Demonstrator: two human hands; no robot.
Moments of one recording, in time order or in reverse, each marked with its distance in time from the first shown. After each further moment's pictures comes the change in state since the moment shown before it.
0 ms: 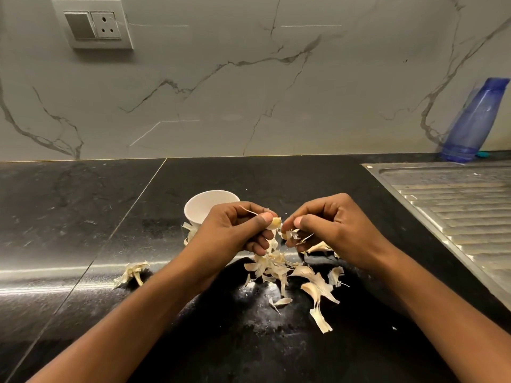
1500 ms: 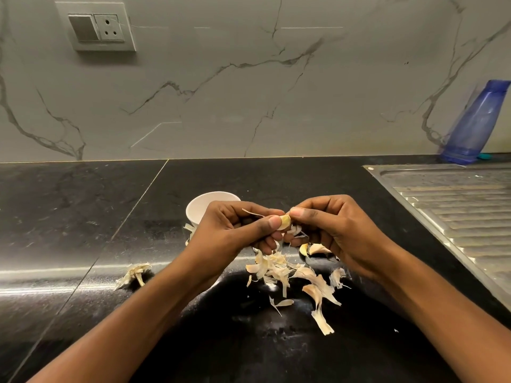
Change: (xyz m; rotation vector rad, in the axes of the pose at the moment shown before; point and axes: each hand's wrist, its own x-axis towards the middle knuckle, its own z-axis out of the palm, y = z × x) left_hand -0.005 0.005 -0.001 -0.028 -0.054 0.172; right_hand 0.001 -0.008 0.003 0.450 -0.057 0.132
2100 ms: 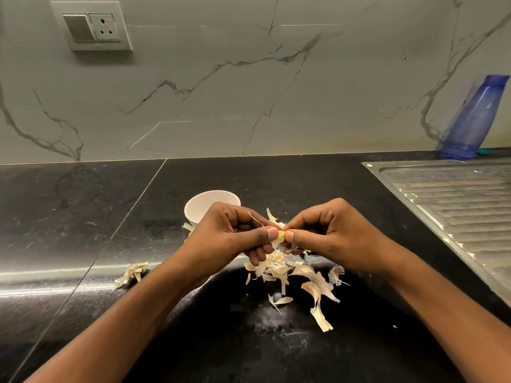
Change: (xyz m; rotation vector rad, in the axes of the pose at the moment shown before) left_hand 0.002 -0.001 -0.008 0.166 -0.082 -0.067; right_hand -0.005 0.004 -0.010 -0.557 -0.128 -0.166
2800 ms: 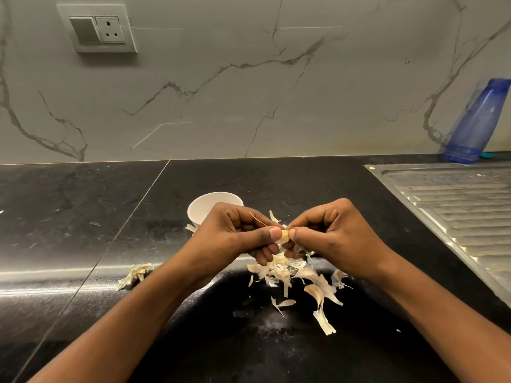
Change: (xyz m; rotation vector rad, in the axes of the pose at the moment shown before) left_hand -0.001 0.005 -0.001 -0.065 -0.025 -0.006; right_hand 0.001 -0.005 0.013 0.107 0.152 -0.007
